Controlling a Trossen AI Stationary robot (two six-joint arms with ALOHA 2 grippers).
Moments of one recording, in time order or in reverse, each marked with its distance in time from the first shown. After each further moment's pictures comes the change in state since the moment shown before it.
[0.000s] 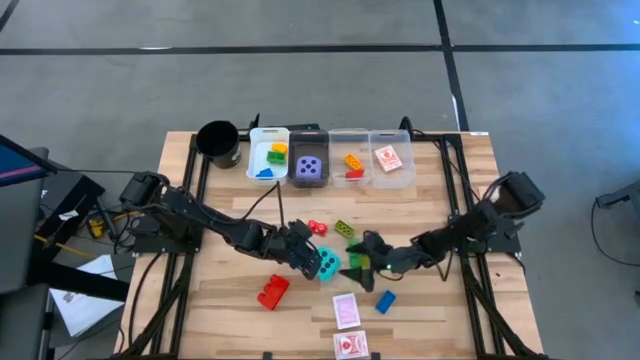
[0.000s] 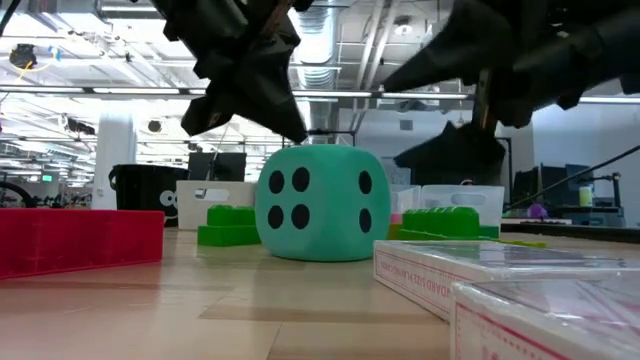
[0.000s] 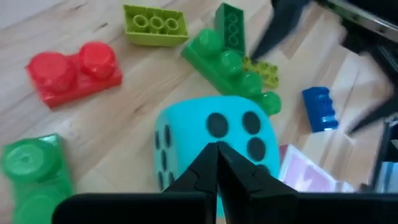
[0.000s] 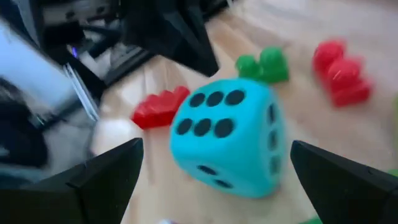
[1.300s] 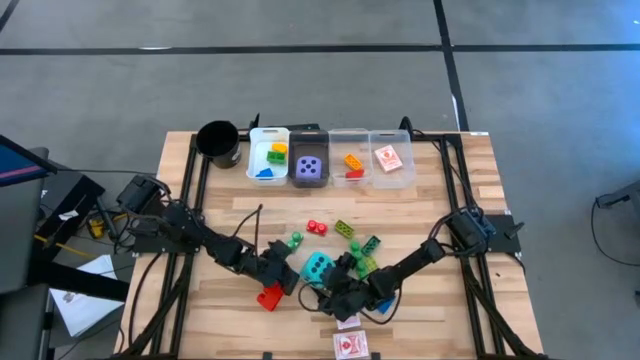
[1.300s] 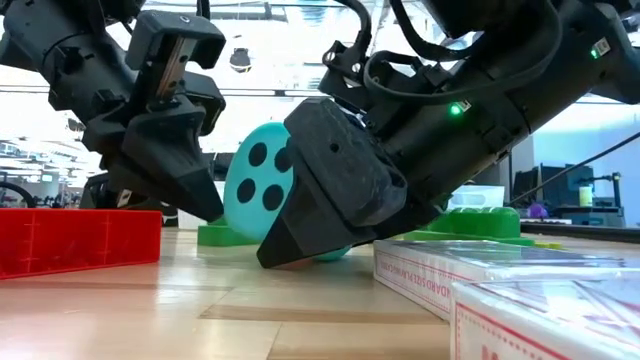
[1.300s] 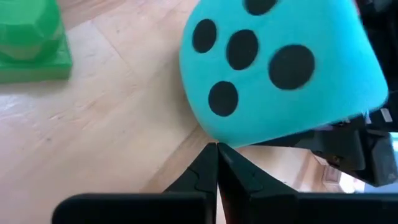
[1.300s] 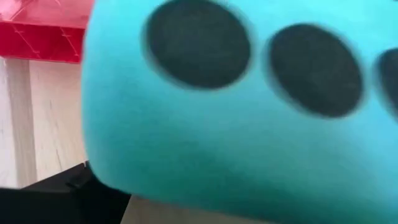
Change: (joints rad) left arm -0.152 0.001 -0.380 0.459 0.020 -0.240; right arm 0.052 0.544 0.673 -0.643 0.265 -0.051
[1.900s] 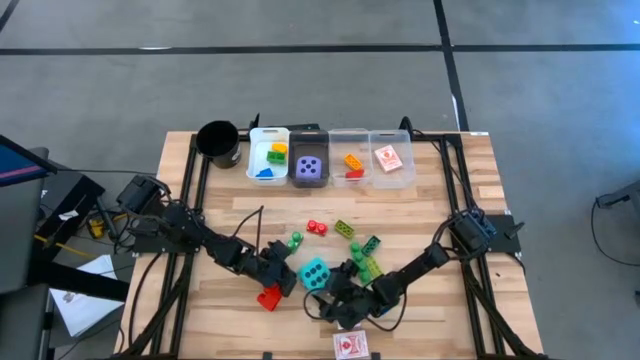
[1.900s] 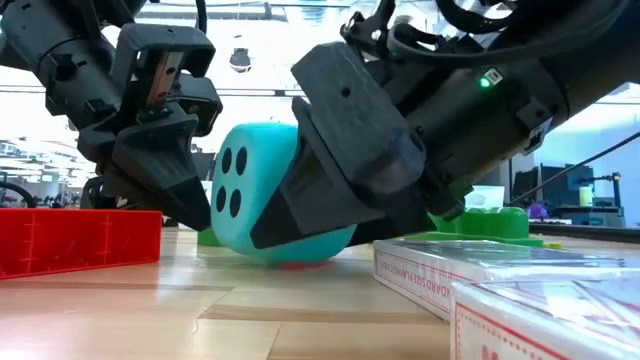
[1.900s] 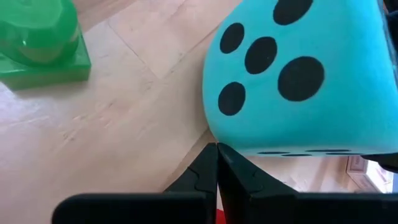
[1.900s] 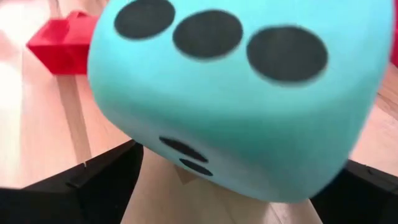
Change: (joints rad) left arm 0.000 0.000 0.000 -0.044 -0.003 0.064; right arm 0.050 -0.005 -0.003 0.057 0.034 0.083
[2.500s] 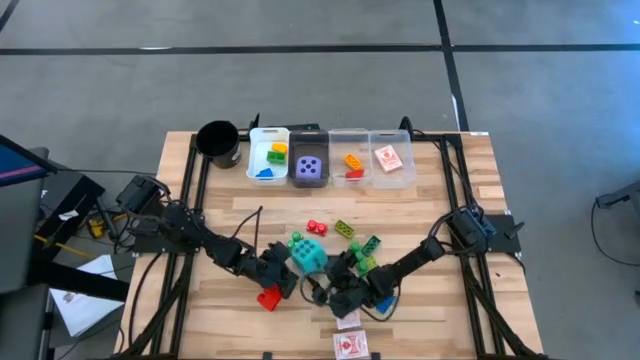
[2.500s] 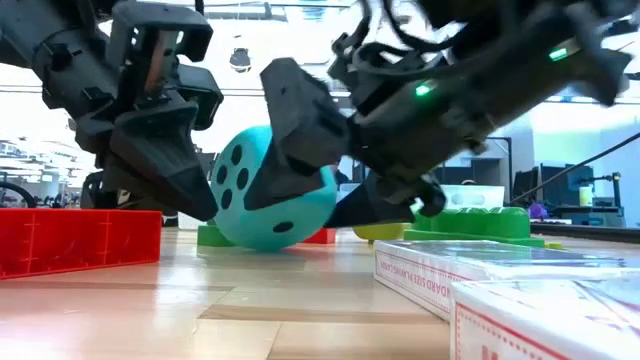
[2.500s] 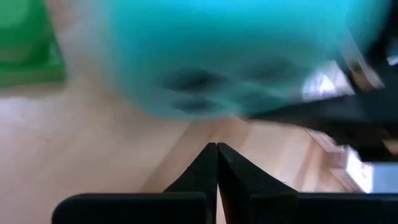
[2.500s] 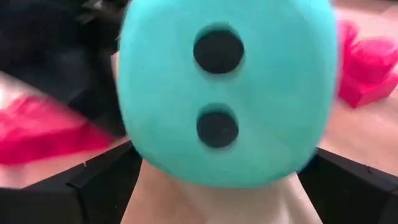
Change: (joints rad) left arm -0.018 -0.001 0.001 0.036 0.003 -0.004; right arm -0.059 -0.003 0.002 0.022 0.108 0.120
